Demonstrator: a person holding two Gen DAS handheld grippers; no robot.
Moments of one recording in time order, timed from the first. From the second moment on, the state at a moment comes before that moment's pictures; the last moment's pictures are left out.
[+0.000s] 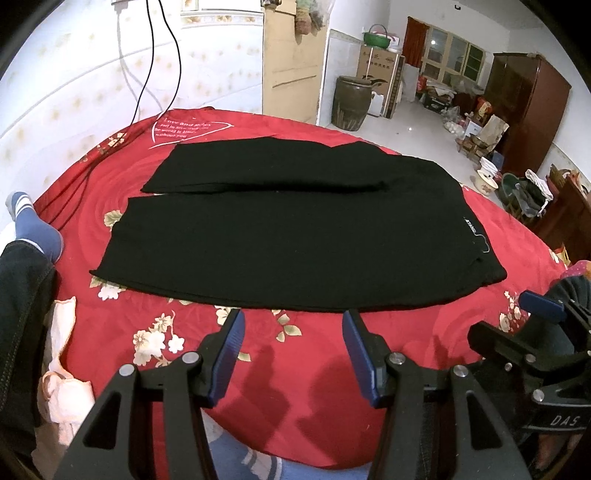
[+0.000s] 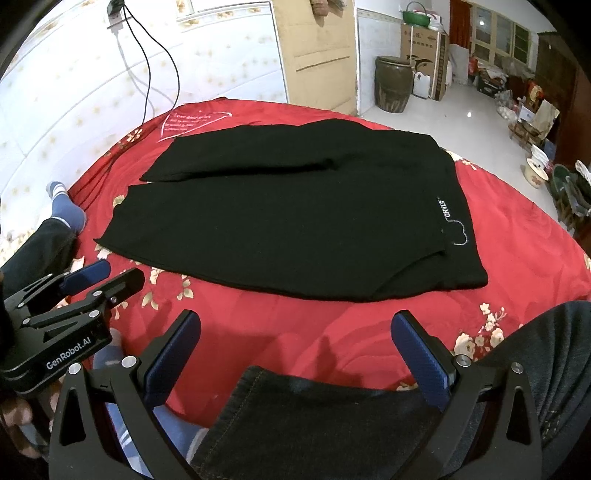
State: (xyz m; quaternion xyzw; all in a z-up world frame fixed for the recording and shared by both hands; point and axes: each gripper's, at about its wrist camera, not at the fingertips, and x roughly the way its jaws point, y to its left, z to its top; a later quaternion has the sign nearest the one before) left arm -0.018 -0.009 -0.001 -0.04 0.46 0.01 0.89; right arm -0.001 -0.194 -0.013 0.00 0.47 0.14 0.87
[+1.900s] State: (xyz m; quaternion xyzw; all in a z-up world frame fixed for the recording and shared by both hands) left arm -0.009 -0.016 -0.013 -0.02 0.46 0.01 0.89; right arm 0.013 -0.201 -0.031 0.01 0.49 0.15 0.86
